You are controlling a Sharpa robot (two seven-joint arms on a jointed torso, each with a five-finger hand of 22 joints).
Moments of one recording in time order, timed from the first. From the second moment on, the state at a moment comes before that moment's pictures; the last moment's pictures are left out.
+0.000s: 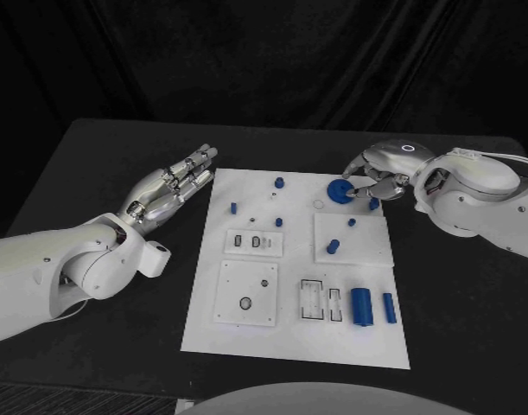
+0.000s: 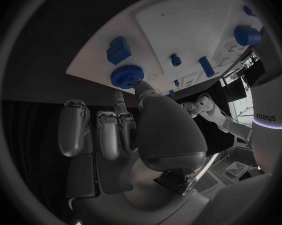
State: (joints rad) left arm 1.21 -1.02 -0.21 1.59 -0.28 -0.14 0.68; left_hand 1.41 0.28 -0.20 0.28 0.52 0.26 0.02 0.03 0.03 0.00 -0.03 0.01 0.00 0.00 0.07 0.00 0.00 0.16 0.00 0.19 0.00 0.00; right arm 1.38 -0.87 -0.21 1.44 -1.63 -0.31 -0.05; right_hand 1.31 -0.06 0.11 0.14 0.25 0.86 0.08 0.10 0.20 1.47 0.00 1.57 1.31 1.47 -0.06 1.57 1.31 0.07 1.43 0.04 1.37 1.31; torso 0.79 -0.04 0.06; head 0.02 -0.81
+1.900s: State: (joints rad) left arm 1.21 -1.03 -0.21 1.58 -0.28 -0.12 0.68; left_hand 1.42 0.28 -0.19 0.28 0.52 0.26 0.03 0.03 0.03 0.00 -0.02 0.01 0.00 0.00 0.08 0.00 0.00 0.16 0.00 0.19 0.00 0.00; right arm 1.40 -0.83 -0.21 1.50 -1.63 -0.37 0.01; right_hand 1.22 -0.08 0.20 0.12 0.60 0.89 0.06 0.22 0.33 1.47 -0.03 1.57 1.31 1.46 -0.09 1.57 1.31 0.05 1.46 0.02 1.41 1.31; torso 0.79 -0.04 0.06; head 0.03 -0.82
